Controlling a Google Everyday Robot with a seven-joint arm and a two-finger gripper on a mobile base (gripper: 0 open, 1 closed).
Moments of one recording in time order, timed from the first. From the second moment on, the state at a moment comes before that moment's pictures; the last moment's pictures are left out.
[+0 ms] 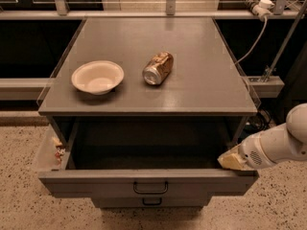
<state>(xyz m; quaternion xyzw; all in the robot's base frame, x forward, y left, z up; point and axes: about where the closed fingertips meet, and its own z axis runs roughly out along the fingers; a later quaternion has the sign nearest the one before) 0.459 -0.229 0.672 -0.34 0.90 0.18 0.21</state>
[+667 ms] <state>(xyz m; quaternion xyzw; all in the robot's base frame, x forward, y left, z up) 0.430 -0.226 0.680 -0.38 0.88 0.21 0.18</state>
